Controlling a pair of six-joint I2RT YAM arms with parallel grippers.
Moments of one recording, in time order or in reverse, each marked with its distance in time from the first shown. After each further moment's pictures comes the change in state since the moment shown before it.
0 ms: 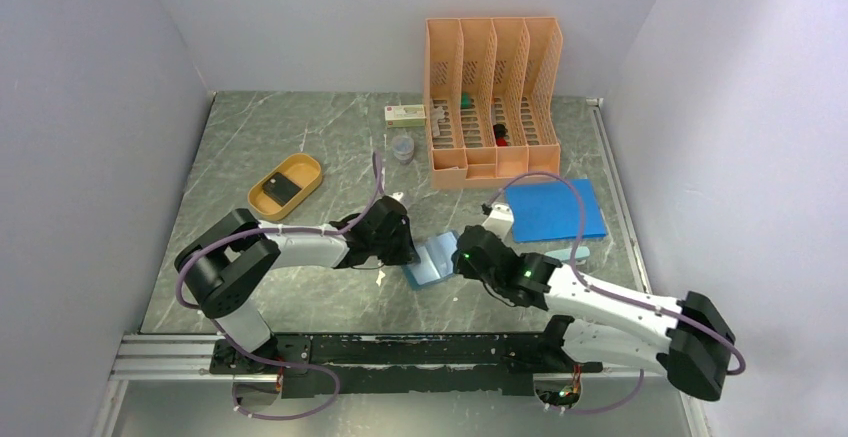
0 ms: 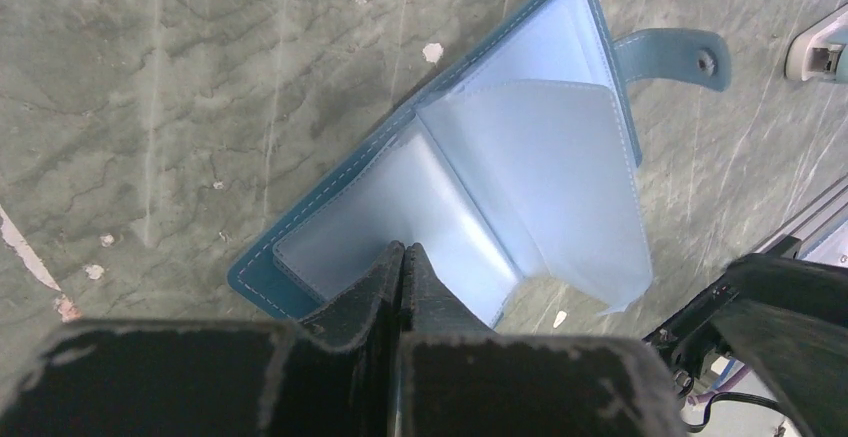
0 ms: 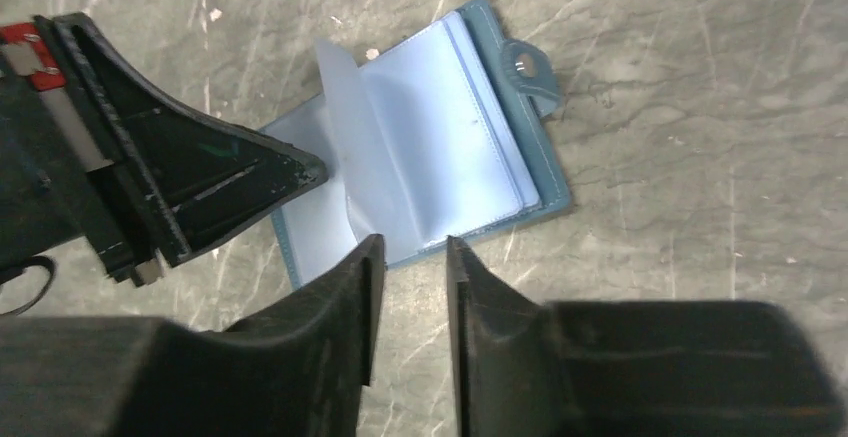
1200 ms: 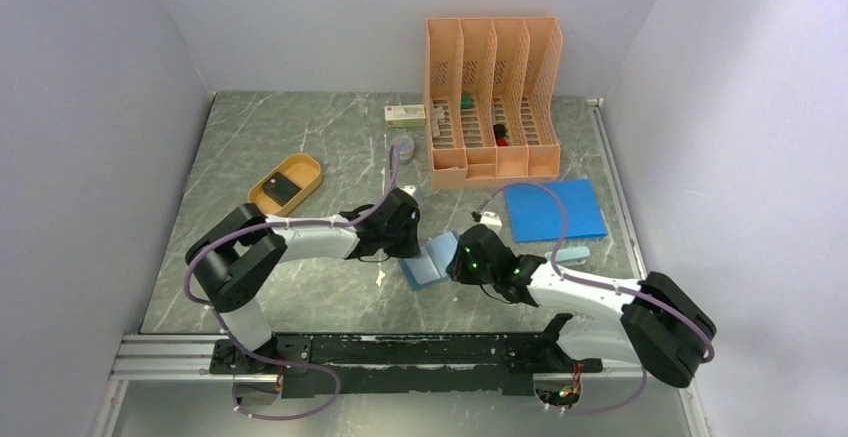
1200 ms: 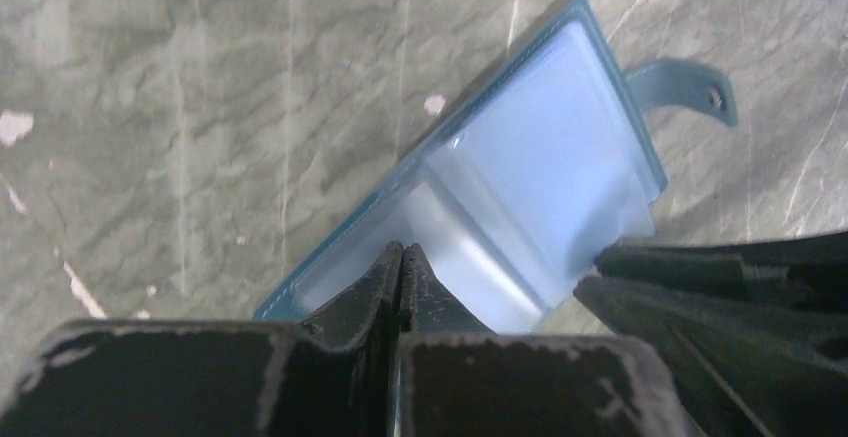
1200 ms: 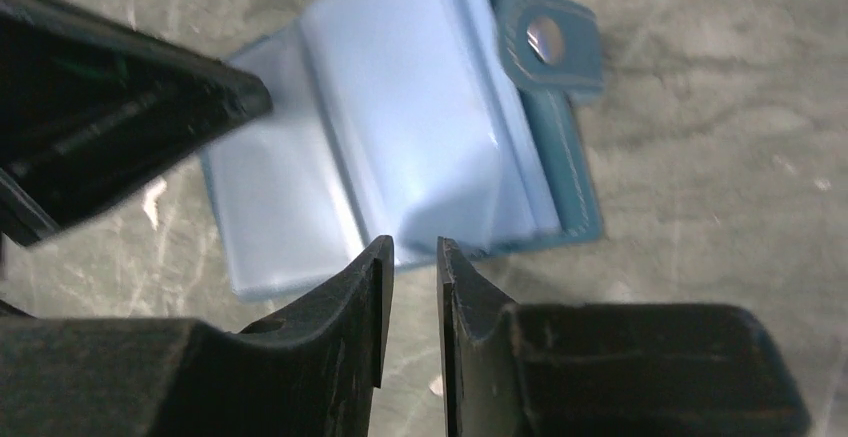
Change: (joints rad) left arm -0.011 0.032 0.103 -0.113 -0.075 0.127; right arm -0.148 0.164 -0.127 0.290 -0.292 -0.142
